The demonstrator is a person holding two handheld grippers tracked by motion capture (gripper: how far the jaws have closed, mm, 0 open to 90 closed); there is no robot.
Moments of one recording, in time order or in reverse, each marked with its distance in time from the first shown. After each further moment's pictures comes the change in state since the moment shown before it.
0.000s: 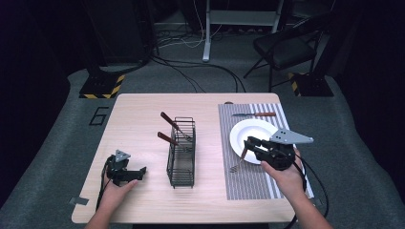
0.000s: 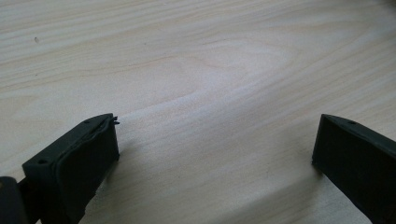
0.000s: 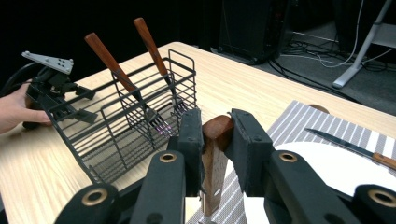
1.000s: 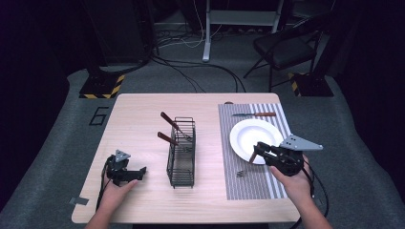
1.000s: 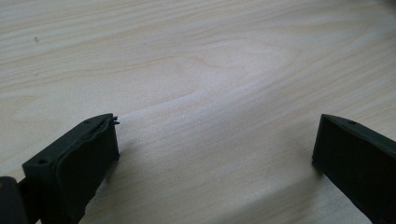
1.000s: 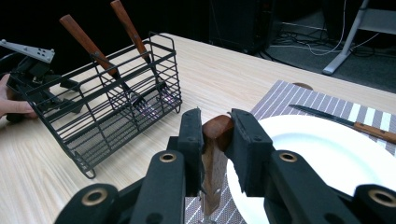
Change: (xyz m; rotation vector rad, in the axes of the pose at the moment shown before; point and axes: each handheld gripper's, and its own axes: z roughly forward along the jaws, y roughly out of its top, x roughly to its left) left arm 0.000 0.000 0.000 0.000 0.000 0.000; right arm -0.019 -0.029 -0.013 0.008 -0.032 0.056
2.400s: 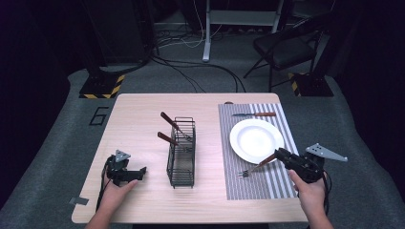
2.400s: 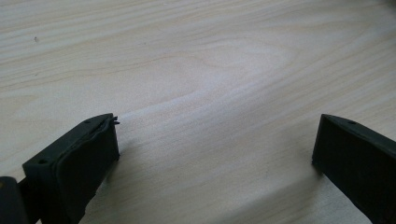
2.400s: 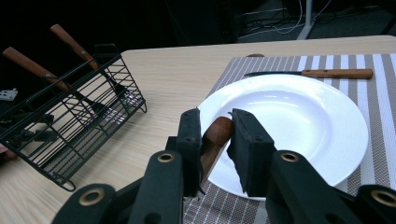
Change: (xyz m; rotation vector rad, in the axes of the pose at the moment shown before) left arm 0.000 0.000 0.000 0.000 -0.001 -0.002; right arm -0.043 -0.046 -0.031 -0.050 -0.099 0.270
